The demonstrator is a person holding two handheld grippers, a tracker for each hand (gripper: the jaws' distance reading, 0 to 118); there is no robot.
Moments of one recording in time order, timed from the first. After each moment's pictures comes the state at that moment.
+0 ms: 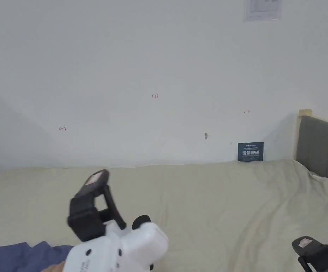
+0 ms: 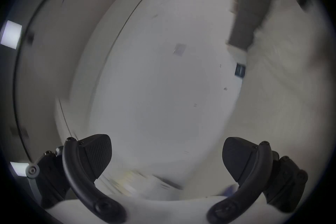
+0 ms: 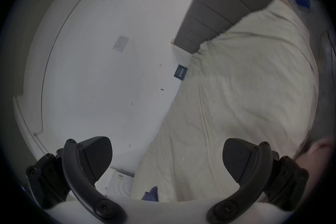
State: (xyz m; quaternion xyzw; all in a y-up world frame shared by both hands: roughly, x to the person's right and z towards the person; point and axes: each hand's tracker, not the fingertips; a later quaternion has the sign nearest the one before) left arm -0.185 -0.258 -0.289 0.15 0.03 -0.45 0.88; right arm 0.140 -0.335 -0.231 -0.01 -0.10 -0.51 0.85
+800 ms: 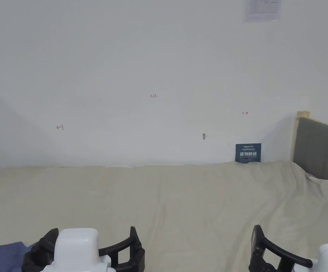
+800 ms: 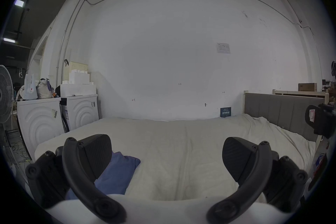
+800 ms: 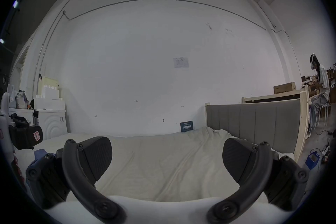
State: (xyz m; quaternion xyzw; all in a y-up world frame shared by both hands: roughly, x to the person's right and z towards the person) left arm -0.228 -0.276 -0.287 0.00 -0.02 -0.02 1.00; right arm 0.062 -0.293 -0.225 0.09 -0.13 -0.04 0.99
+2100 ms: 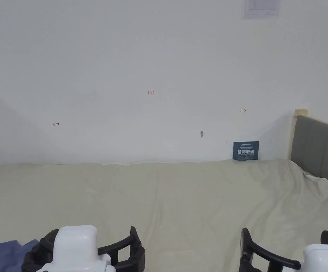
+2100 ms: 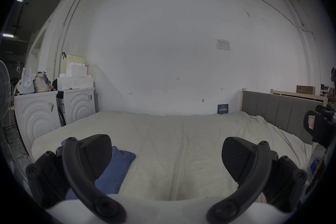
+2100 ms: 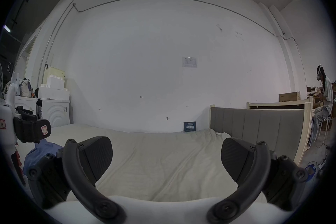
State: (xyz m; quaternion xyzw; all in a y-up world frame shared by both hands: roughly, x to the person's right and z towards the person) left arm -0.225 -0.276 -0.297 -0.03 -0.03 -0.01 1.00; right arm 0.052 -0.292 -0.228 0.07 -0.11 0.00 0.99
